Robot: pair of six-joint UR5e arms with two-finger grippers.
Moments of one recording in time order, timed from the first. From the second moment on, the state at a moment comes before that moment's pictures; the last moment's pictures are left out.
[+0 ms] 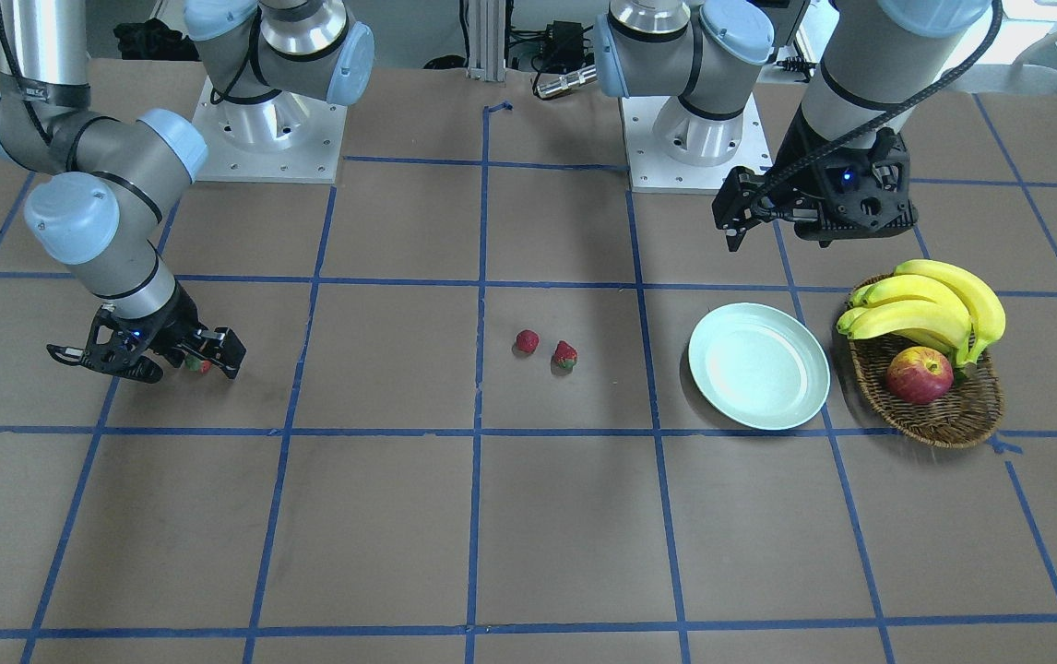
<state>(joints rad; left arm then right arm) -1.49 -1.53 -1.68 -1.56 1.66 0.04 1.26 -1.34 2.24 -2.48 -1.52 -0.08</state>
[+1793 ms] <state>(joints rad) -1.50 -1.53 -1.69 -1.54 1.66 0.04 2.00 -1.19 1.78 -2.24 -1.53 0.56</state>
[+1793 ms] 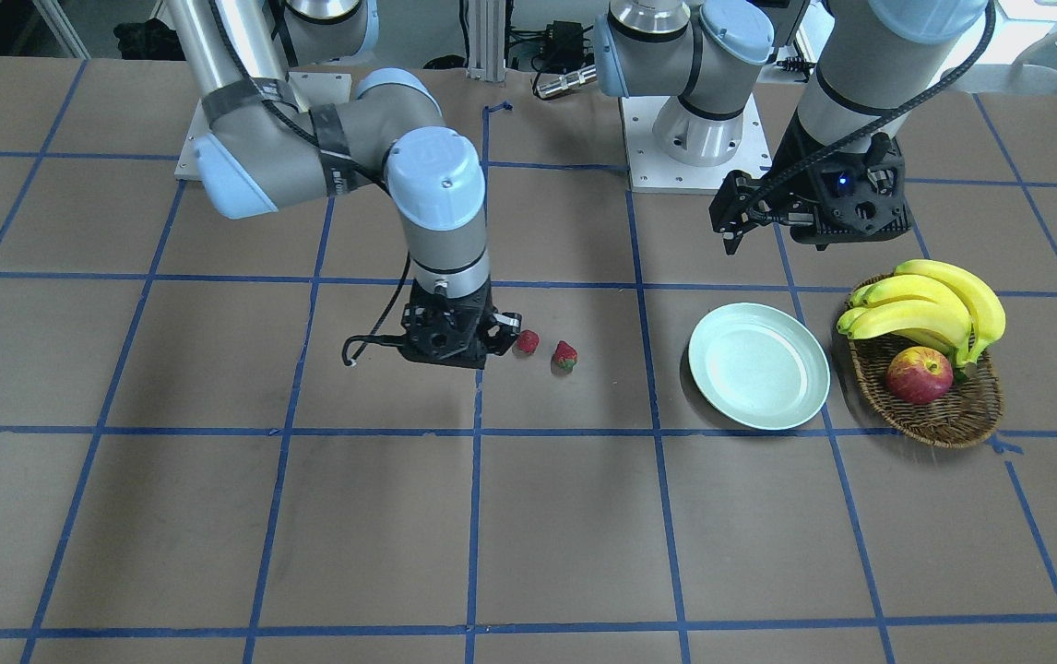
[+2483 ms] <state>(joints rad) -1.49 -1.53 -1.69 -1.54 1.66 0.04 2.07 -1.05 1.75 -2.36 -1.50 0.60</state>
